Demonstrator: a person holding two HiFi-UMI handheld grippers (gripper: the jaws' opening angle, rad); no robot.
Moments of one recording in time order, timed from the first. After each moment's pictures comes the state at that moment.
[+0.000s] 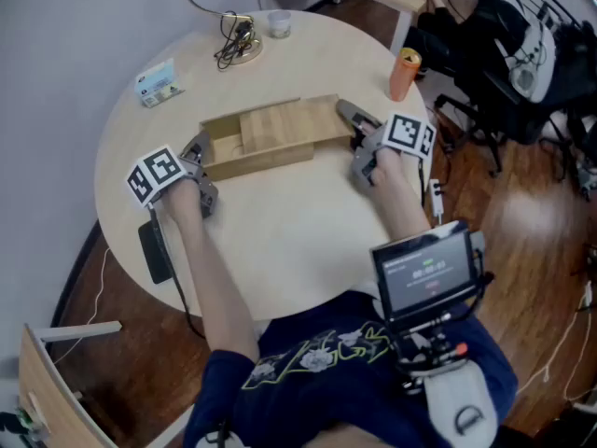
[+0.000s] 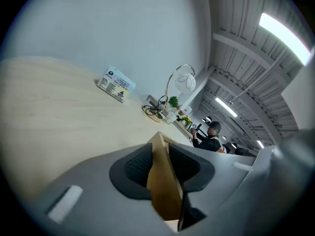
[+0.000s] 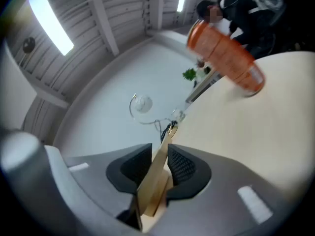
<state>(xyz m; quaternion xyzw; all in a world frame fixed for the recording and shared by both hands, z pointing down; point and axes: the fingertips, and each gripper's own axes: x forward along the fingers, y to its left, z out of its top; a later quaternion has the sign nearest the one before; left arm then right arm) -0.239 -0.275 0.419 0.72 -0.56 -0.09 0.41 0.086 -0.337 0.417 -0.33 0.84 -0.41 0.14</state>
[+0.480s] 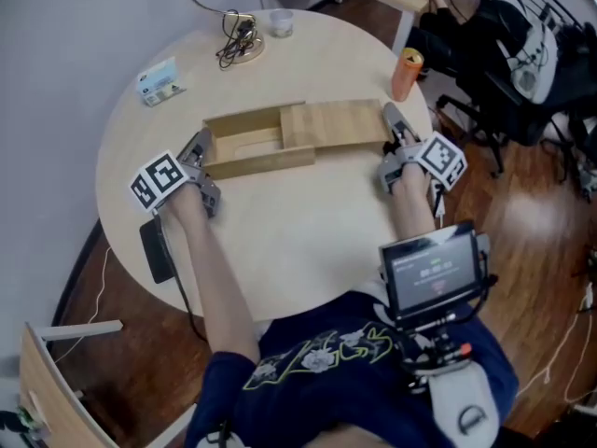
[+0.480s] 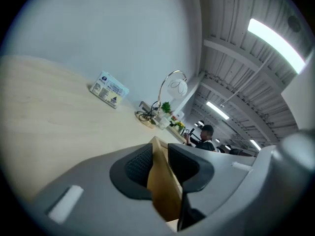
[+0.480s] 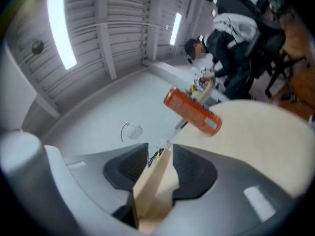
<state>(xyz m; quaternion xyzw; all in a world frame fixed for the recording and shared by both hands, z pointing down) -0.244 -0.278 0.410 0.75 -0.54 -0.12 0.36 0.187 -0.320 0.409 -0.46 0.77 -0.35 0.25</state>
